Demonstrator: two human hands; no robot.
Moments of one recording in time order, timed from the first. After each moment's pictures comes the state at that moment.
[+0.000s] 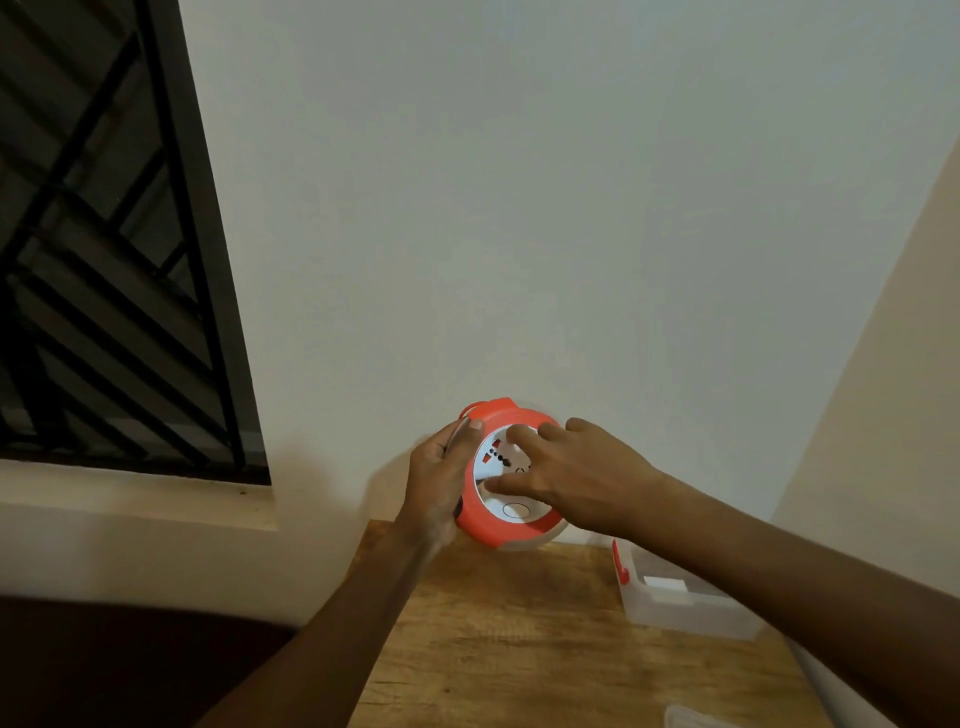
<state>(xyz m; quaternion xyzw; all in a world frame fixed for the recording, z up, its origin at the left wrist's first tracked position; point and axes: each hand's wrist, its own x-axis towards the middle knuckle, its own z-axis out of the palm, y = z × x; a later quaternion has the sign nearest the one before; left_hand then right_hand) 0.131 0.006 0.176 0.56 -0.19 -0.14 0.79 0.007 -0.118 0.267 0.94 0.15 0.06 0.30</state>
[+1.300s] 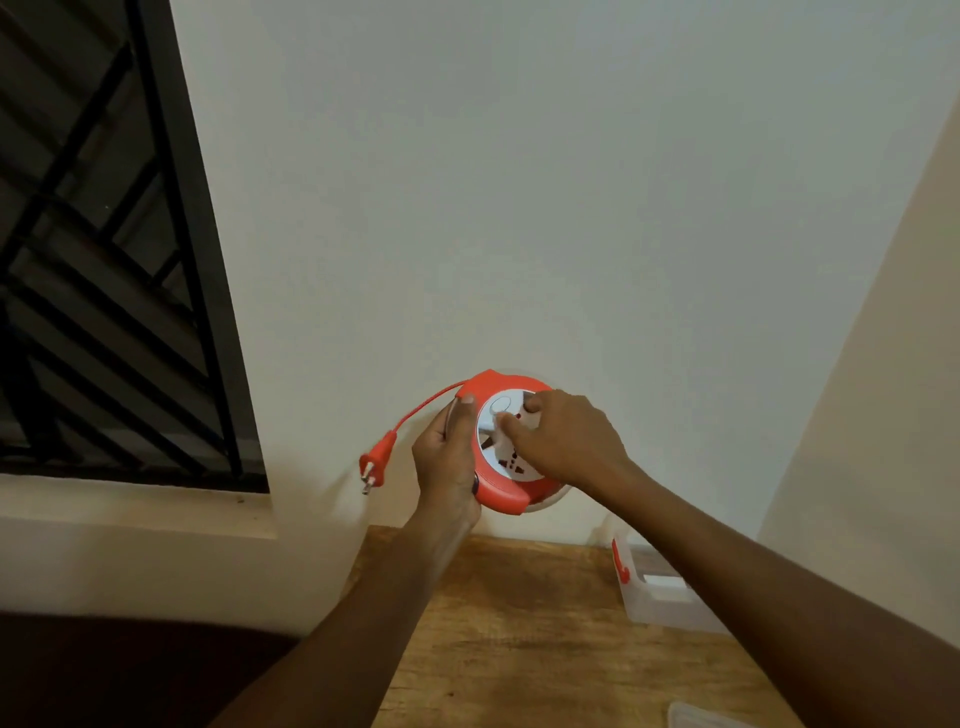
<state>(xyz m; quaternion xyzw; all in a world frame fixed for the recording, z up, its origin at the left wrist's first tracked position) 0.133 -0.023 0.189 0.50 -0.09 -0.11 0.85 0.042 -0.110 0.265 0.95 -0.21 0.21 -0.13</state>
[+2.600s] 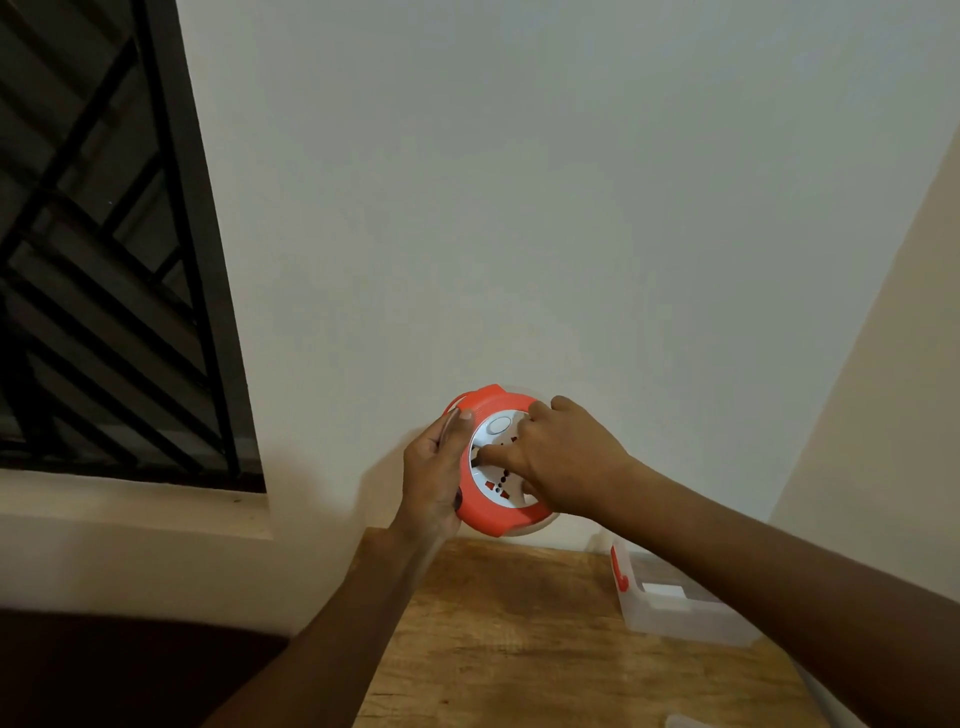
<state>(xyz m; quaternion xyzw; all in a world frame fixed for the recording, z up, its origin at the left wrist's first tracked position) 0.137 0.000 0.185 0.53 -0.16 -0.13 0.82 0.031 -0.111 0.274 0.93 0.10 0.12 0.32</state>
